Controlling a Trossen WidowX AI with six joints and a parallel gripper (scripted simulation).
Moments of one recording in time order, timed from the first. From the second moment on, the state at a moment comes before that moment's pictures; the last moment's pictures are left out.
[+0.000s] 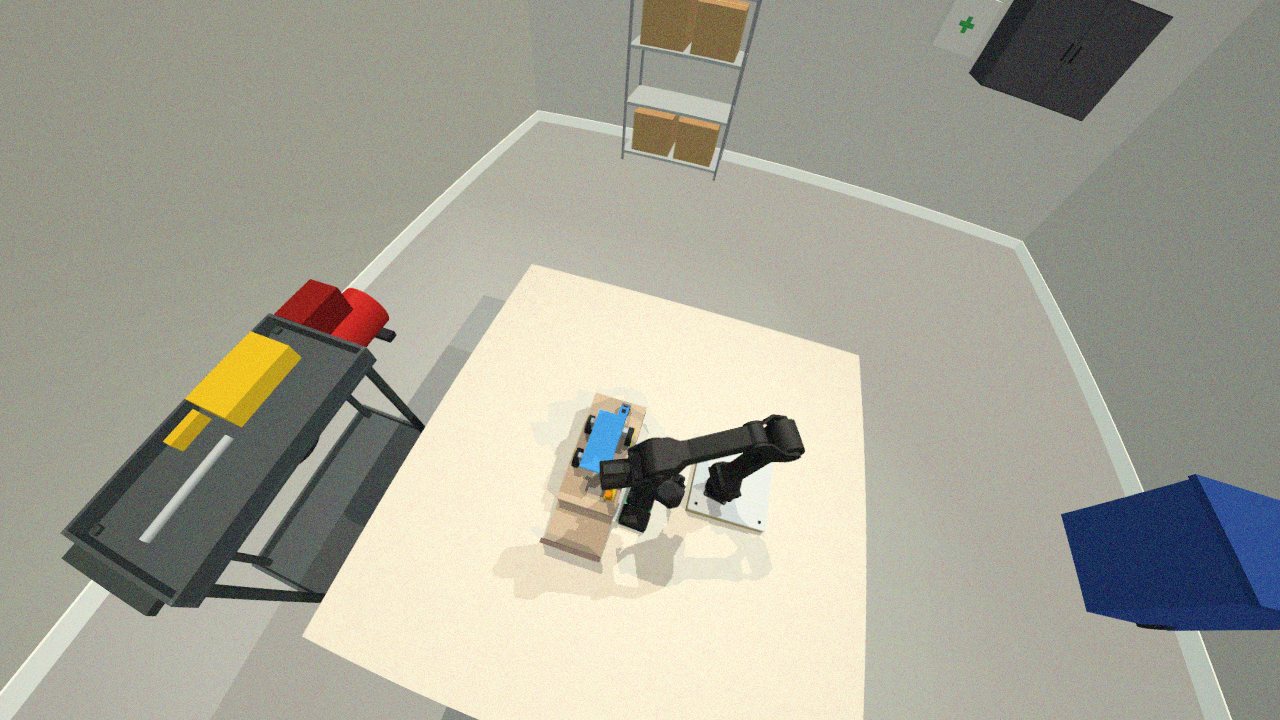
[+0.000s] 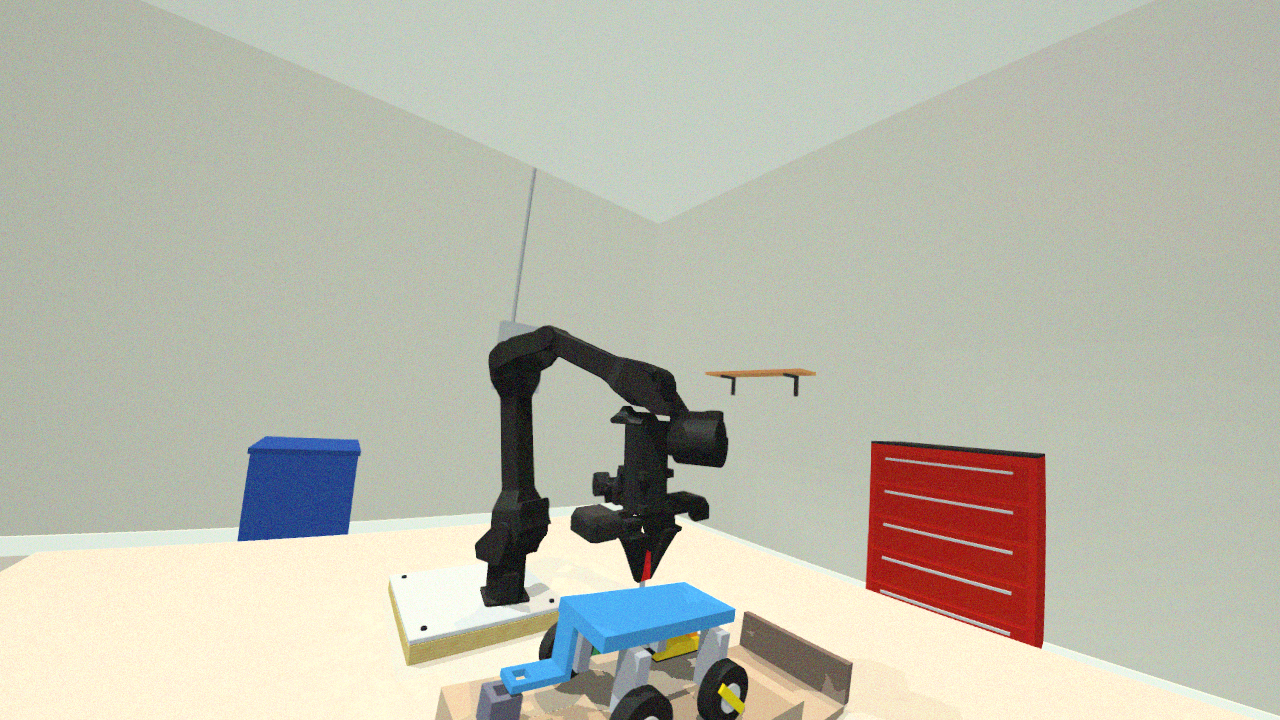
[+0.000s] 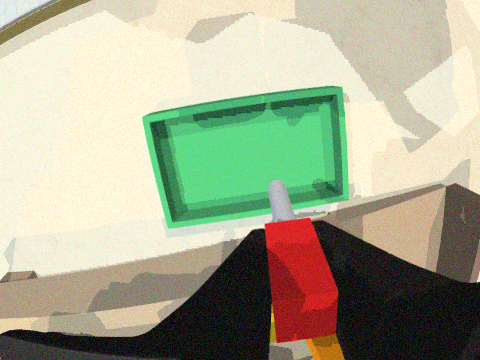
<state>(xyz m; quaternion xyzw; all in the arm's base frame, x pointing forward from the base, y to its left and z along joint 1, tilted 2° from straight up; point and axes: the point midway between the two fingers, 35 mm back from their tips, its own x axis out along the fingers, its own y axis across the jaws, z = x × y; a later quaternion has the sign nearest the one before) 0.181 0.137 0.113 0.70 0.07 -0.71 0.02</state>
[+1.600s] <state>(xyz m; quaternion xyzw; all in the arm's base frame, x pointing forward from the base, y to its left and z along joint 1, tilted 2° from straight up) 0.181 0.145 0.052 0.69 0.11 -0.71 -0.02</state>
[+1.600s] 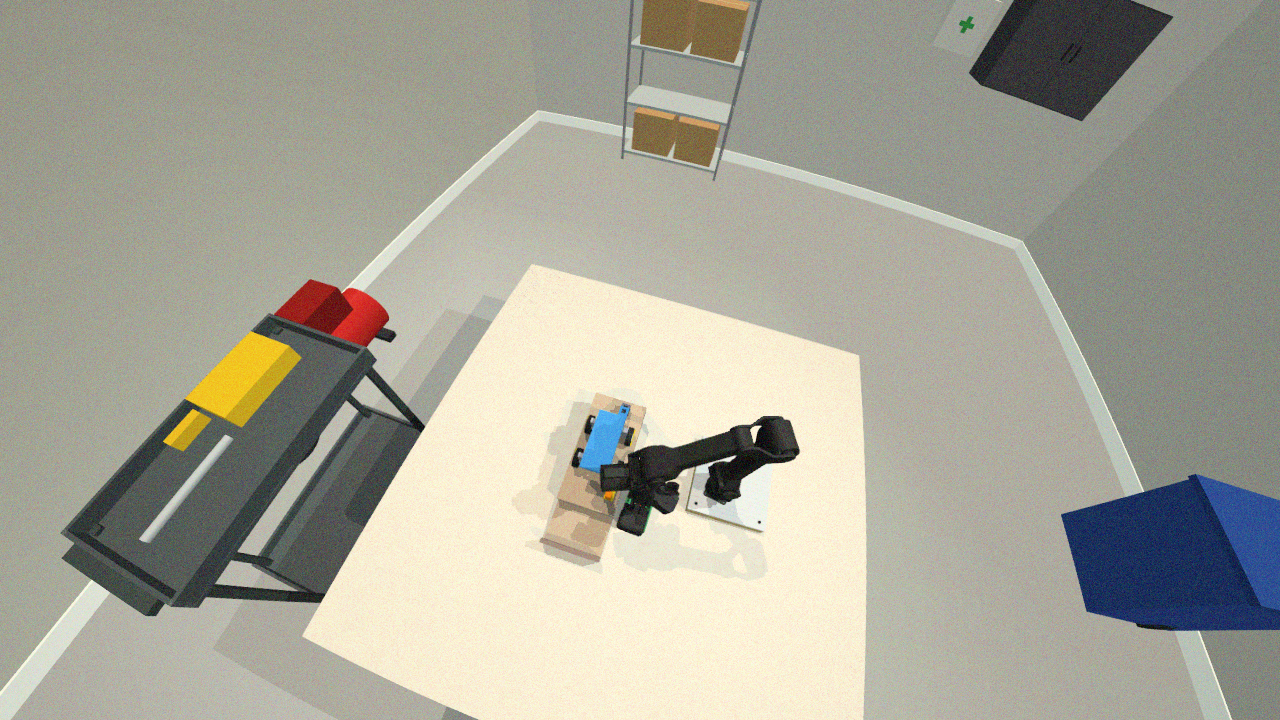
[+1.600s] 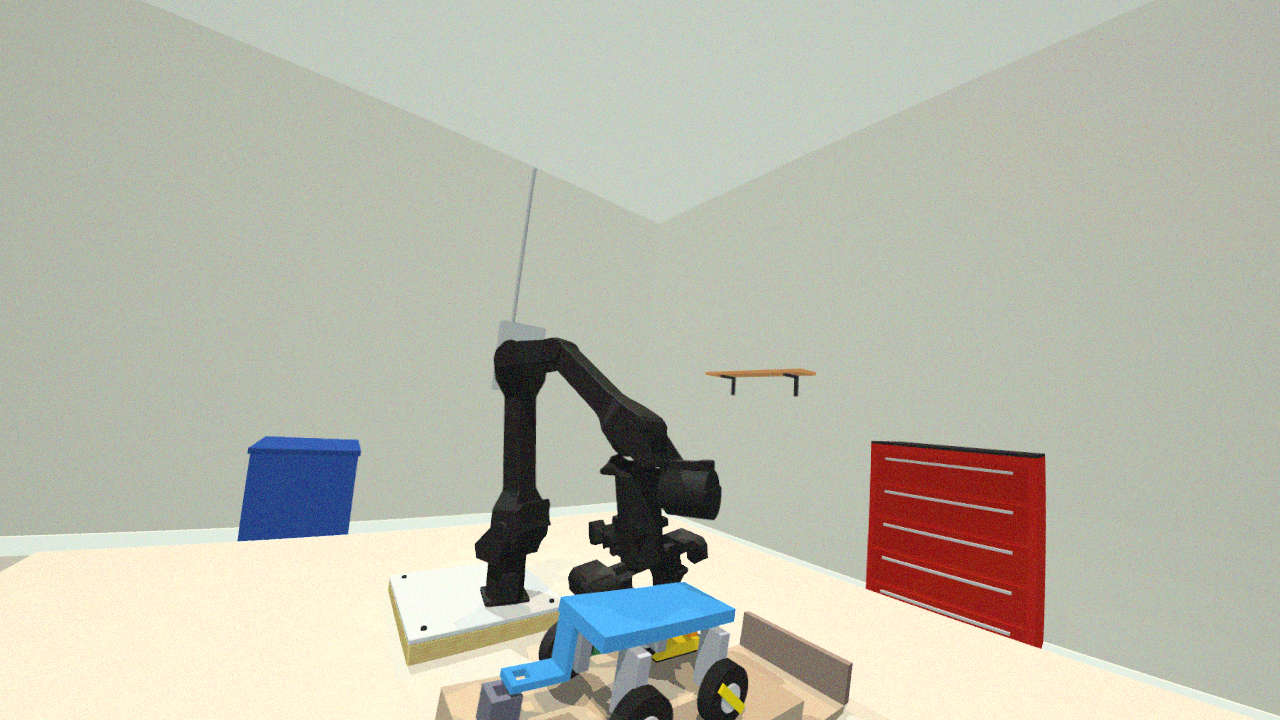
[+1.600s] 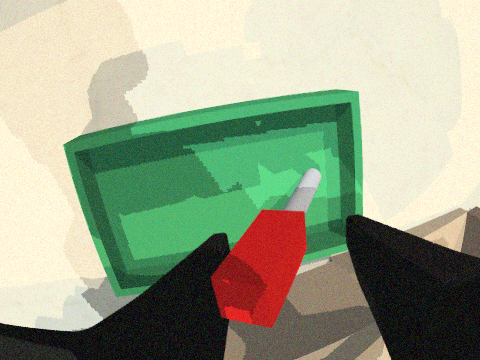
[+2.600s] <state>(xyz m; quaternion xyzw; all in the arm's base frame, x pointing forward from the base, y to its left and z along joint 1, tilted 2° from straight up) 0.185 0.127 0.041 0.69 0.11 -0.71 -0.02</state>
